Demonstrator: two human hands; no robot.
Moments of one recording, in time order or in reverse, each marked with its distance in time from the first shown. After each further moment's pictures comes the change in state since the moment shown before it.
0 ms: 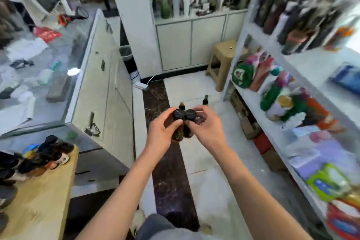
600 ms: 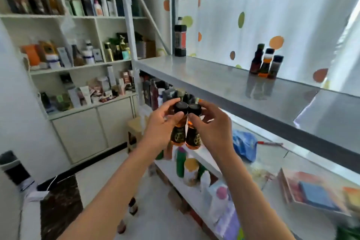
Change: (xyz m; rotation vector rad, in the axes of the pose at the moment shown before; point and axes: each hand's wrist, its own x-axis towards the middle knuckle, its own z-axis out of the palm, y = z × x) left_hand 0.108 0.309 0.325 -0.318 -0.423 0.408; right_hand 0.062 -0.047 -0.422 -0.175 0.797 -0.254
